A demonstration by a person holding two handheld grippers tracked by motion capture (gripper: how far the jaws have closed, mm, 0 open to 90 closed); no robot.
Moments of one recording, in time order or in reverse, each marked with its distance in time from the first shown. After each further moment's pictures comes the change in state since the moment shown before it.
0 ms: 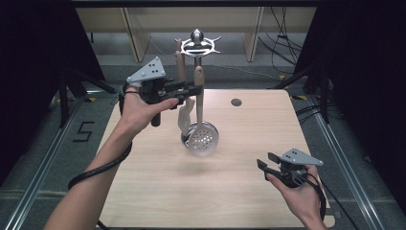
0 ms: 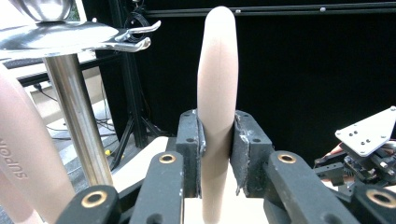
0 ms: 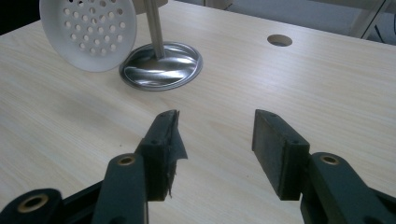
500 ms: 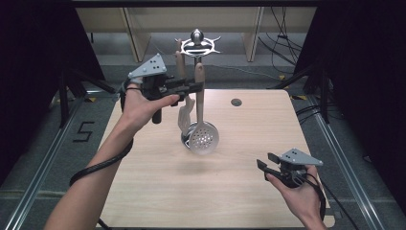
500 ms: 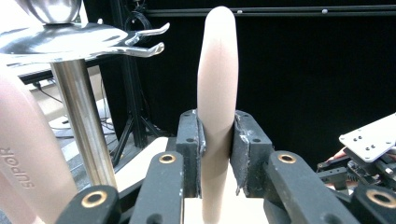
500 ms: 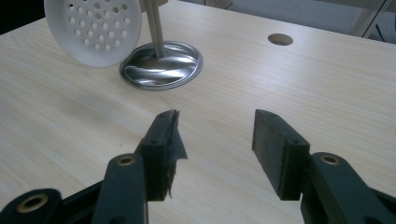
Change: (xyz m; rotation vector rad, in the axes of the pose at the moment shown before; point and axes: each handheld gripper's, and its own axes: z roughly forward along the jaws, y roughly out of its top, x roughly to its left) left arm 0.007 0.003 0.005 0.006 -0.001 -0.013; right arm -0.001 0.000 0.001 -0.005 0.002 -0.011
